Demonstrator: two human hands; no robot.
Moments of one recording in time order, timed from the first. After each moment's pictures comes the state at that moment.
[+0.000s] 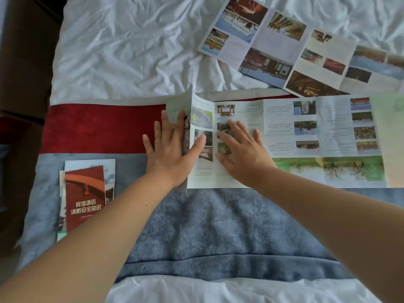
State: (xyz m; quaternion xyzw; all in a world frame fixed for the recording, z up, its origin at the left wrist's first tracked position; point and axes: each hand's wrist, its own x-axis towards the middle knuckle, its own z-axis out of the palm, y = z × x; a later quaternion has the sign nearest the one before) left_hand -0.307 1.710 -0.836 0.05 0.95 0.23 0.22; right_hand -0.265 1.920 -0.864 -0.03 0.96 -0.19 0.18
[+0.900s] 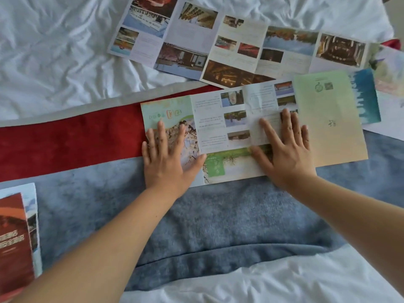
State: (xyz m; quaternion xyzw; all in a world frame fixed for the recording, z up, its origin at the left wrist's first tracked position) left_hand -0.249 1.856 -0.880 0.16 0.97 0.08 0.16; right_hand -0.149 2.136 -0.870 0.17 0.98 -0.09 0.10
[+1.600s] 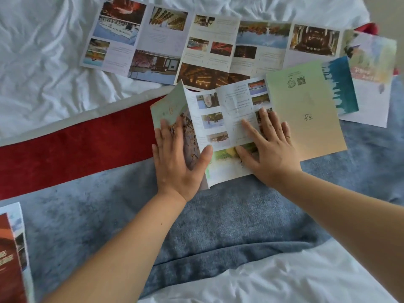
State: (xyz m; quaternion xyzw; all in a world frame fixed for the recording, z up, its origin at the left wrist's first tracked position) left_hand -0.226 1.926 -0.840 0.13 0.91 0.35 0.16; right_hand -0.143 2.150 -0.878 0.15 0.97 -0.15 0.07
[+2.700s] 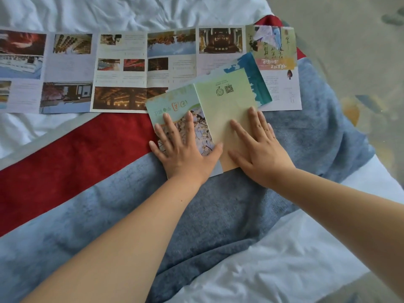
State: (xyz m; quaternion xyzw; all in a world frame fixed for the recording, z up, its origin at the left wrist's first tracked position) left_hand -0.192 2.098 -0.874 0.23 0.95 0.10 0.20; right_hand -0.061 2.252 -0.868 0.23 0.95 -0.22 0.07
